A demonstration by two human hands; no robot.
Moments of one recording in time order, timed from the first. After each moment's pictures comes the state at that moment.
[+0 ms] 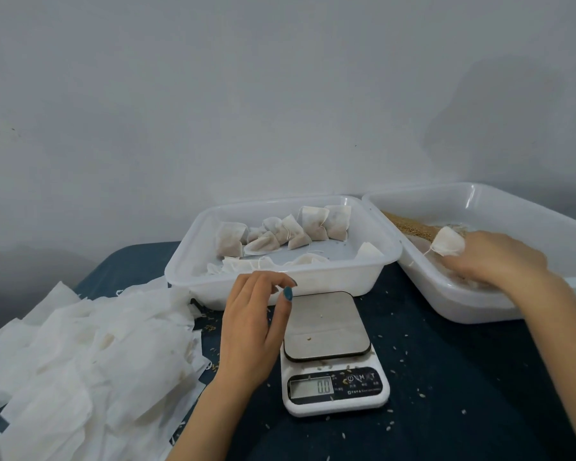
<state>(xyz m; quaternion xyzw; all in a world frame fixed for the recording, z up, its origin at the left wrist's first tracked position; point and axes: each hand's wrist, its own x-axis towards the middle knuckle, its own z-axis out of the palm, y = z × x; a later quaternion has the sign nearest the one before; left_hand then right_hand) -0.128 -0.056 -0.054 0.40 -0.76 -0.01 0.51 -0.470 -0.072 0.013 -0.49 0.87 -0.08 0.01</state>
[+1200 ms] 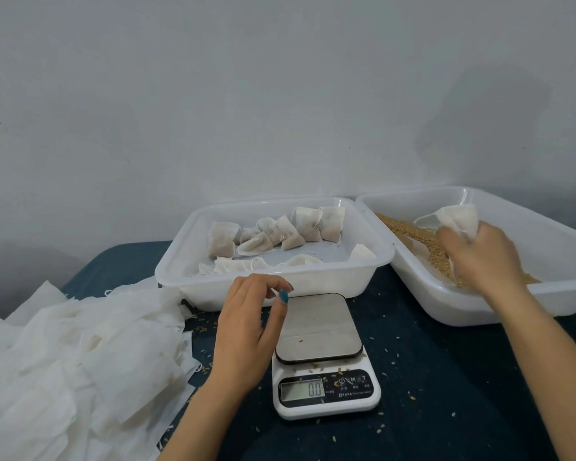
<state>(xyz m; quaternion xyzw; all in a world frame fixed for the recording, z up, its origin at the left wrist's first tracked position) -0.130 -0.054 -0.055 0.41 -0.76 -0.06 0.50 -0.449 -0.058 0.005 -0.48 0.74 -0.47 0.05</state>
